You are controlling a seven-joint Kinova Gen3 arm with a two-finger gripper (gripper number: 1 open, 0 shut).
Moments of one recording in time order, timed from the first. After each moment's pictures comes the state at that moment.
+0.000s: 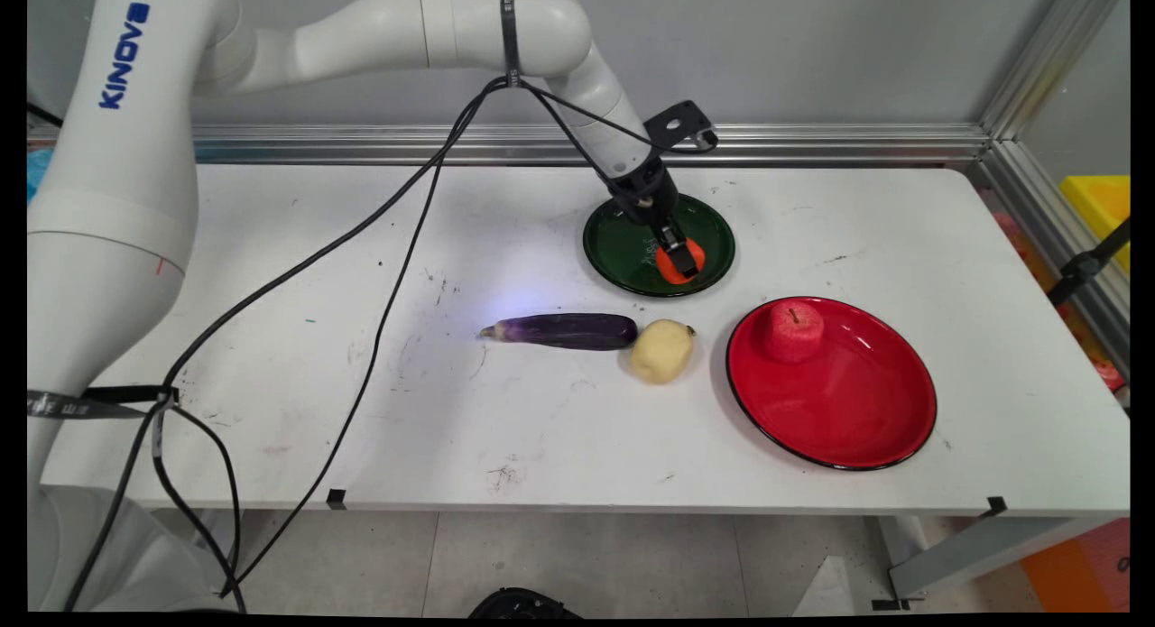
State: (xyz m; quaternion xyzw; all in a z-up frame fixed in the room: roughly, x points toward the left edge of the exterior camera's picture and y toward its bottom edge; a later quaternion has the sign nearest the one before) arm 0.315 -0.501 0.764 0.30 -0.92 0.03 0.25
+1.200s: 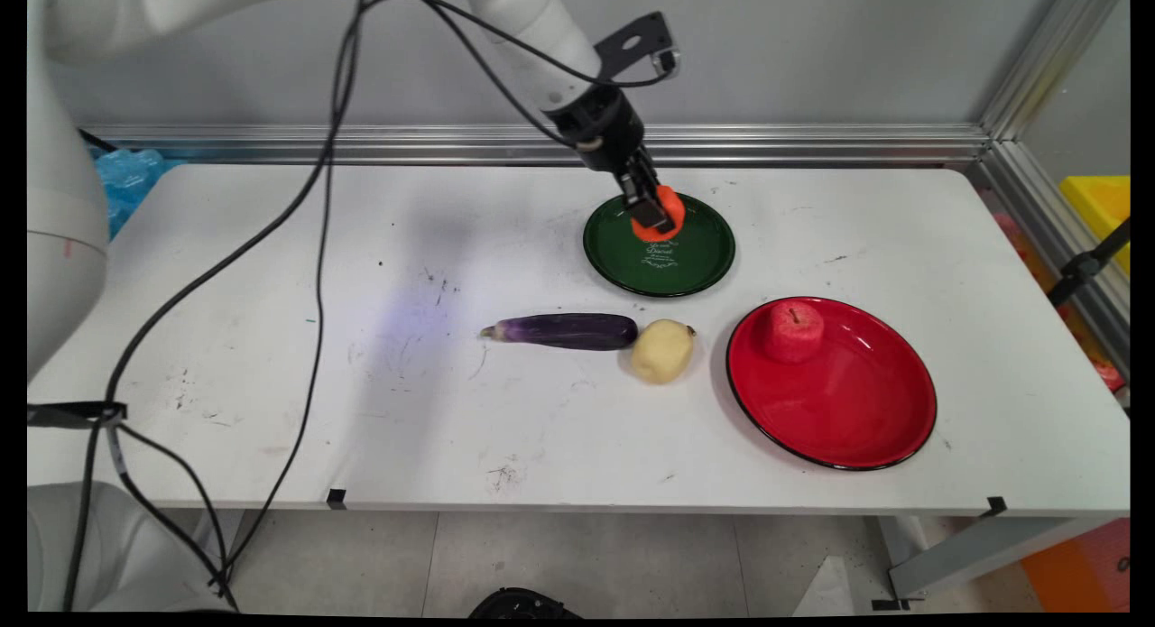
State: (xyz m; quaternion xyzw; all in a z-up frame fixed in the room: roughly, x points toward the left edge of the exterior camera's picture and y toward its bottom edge) arm 0.358 -0.420 0.882 0.21 -0.94 0.07 0.27
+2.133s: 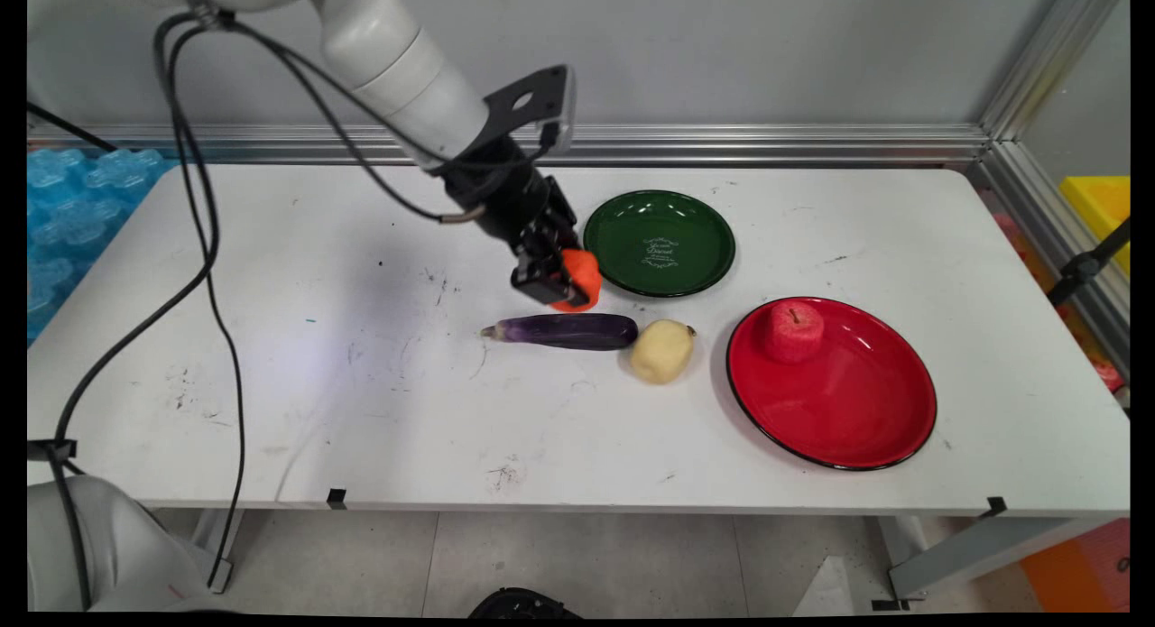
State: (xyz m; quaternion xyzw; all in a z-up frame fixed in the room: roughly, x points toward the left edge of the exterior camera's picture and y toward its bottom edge) arm 0.396 -0.283 0.893 0.15 -0.96 0.06 0.25
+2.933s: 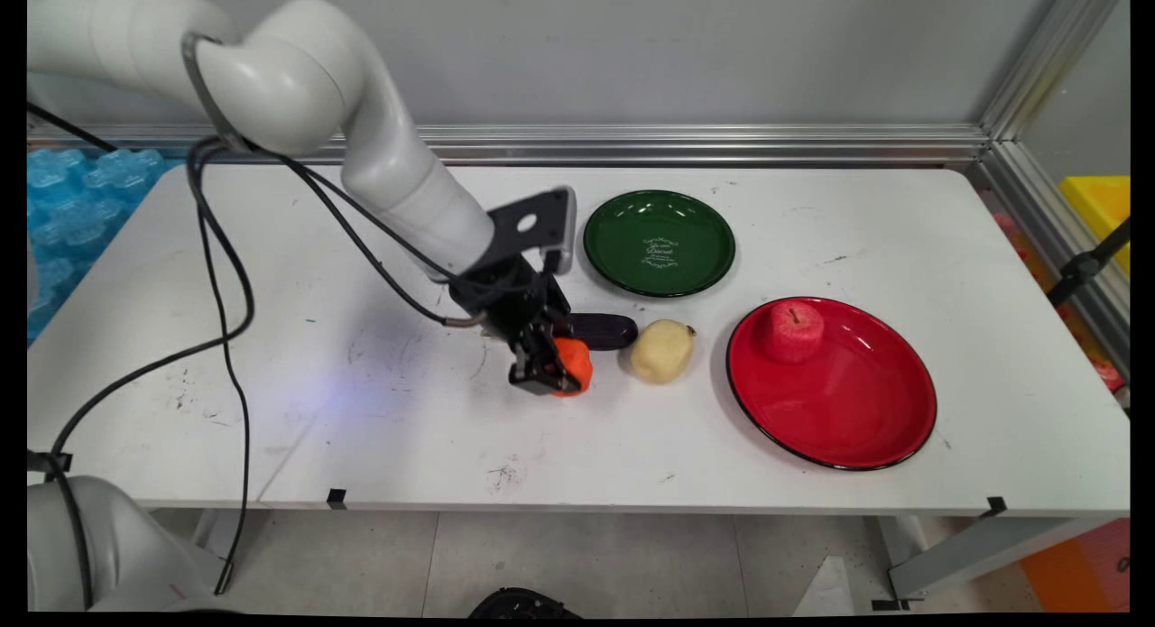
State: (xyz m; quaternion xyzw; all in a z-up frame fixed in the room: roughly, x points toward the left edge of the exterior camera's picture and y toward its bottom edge) arm 0.374 -0.245 0.814 0.15 -0.96 0.04 0.23
